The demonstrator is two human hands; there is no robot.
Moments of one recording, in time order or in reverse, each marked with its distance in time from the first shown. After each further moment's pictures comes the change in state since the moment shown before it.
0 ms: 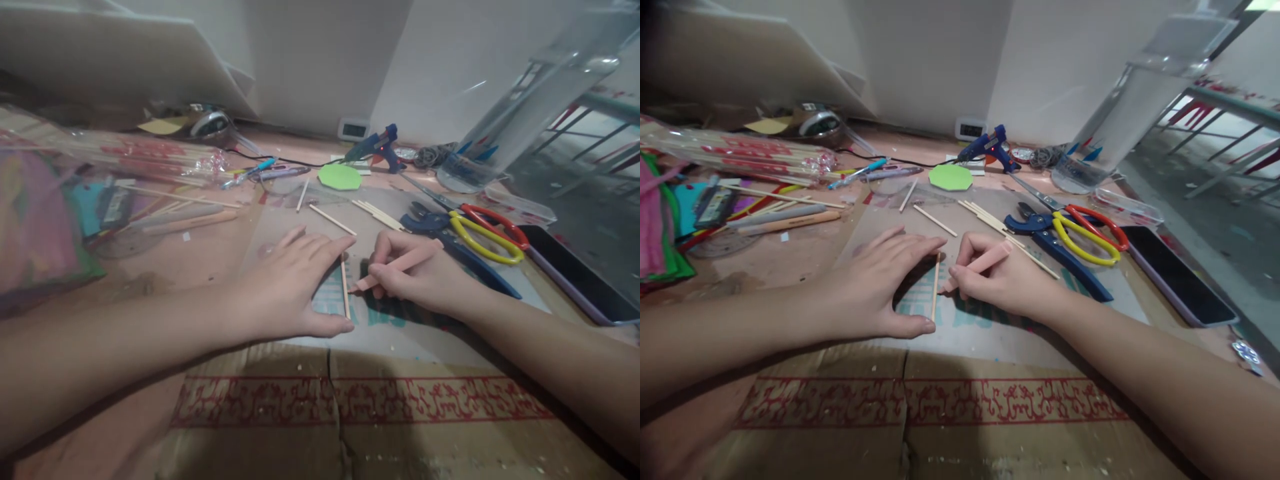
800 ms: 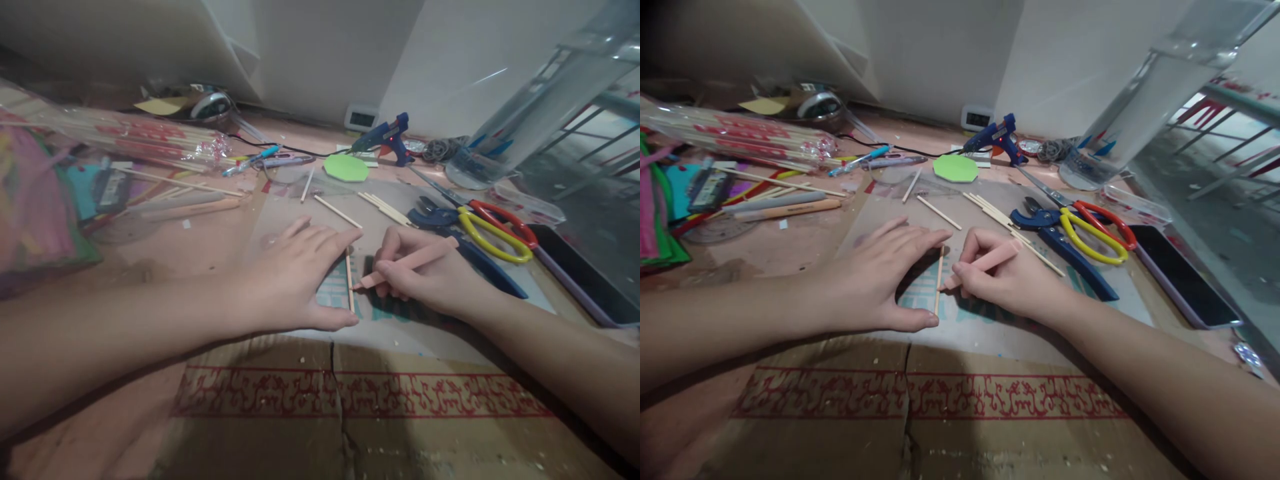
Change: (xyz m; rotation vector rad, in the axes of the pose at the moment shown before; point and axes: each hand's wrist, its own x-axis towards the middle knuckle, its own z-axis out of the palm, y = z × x) left_hand 0.000 -0.001 0.001 0.026 0.024 0.033; right_hand -0.003 -0.003 0.004 0.053 0.009 0.055
